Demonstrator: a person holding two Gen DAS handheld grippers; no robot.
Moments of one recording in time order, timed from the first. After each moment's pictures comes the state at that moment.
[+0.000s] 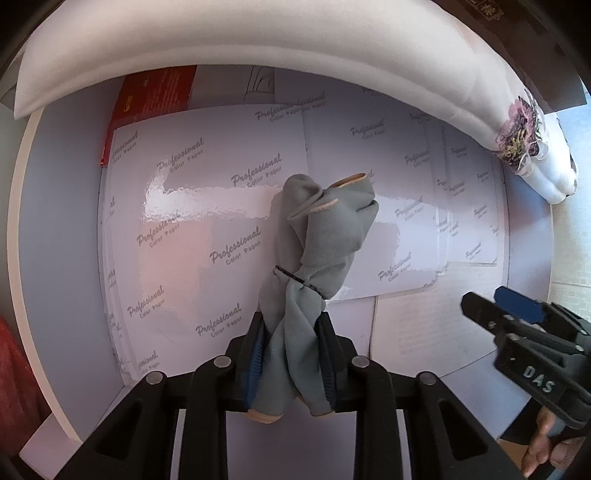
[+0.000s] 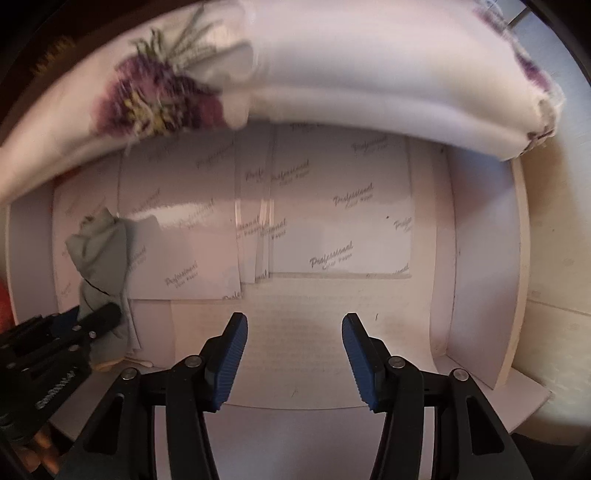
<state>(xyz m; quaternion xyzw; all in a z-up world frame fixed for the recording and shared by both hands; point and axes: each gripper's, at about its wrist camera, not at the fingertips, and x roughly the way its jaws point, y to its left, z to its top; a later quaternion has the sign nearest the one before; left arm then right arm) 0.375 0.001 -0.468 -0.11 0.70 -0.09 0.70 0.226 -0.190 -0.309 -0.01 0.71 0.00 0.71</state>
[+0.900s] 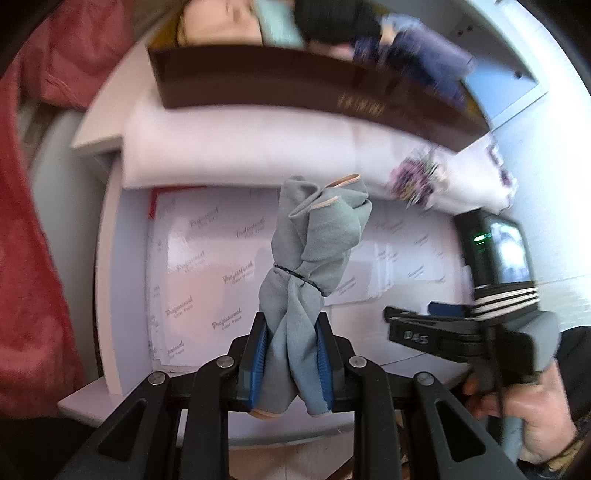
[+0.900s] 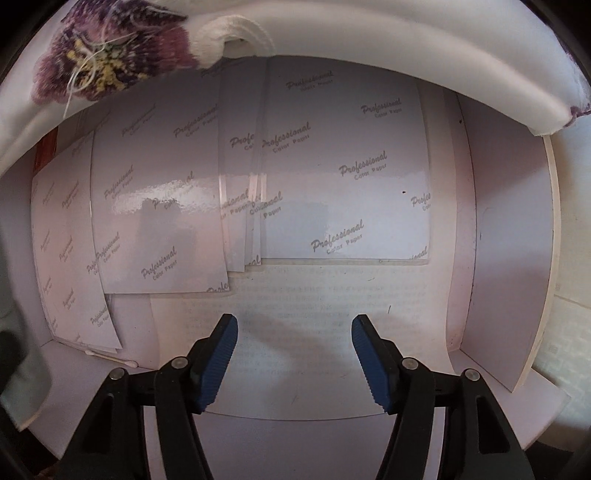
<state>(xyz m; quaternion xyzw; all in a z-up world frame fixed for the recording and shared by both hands) 0.342 0.005 -0.367 -0.11 0.61 -0.09 0.78 0.231 -0.193 -0.341 -0.01 0.73 -0.01 0.68</state>
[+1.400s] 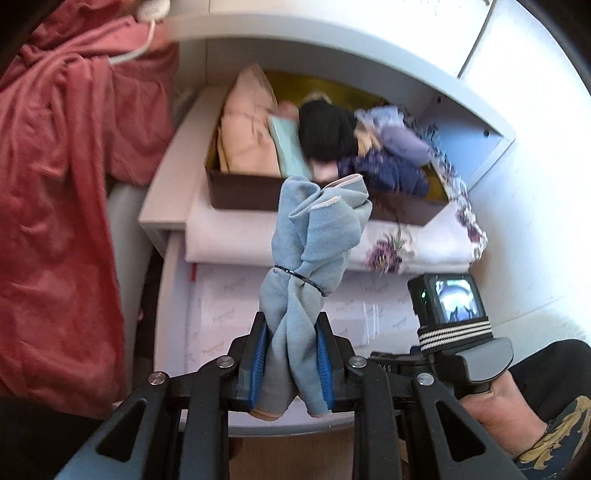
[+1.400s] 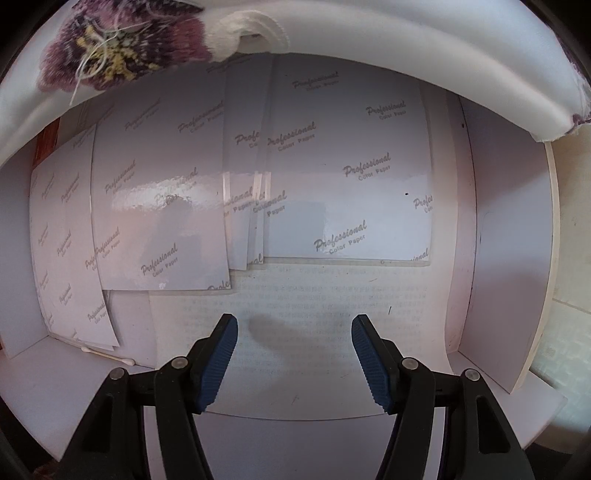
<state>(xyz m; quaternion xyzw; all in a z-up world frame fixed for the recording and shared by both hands) 0.318 0.029 -0.296 -0.11 0.50 -0.06 0.86 0.226 -0.183 -0.340 -0.03 0.73 -0.01 0.68</state>
